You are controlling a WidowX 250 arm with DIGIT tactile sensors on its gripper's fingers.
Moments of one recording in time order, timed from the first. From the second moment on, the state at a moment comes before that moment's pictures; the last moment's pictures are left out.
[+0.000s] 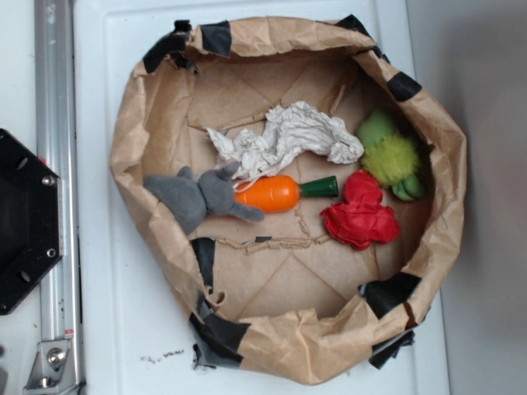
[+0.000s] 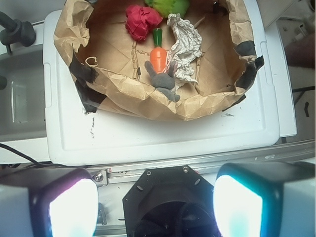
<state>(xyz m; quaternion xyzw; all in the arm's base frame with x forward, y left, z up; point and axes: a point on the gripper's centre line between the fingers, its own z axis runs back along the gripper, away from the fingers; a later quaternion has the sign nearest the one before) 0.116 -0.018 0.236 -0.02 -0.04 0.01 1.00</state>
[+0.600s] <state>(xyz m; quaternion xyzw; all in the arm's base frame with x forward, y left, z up) 0.164 -0.019 0.207 -0.02 -0.03 0.07 1.00</state>
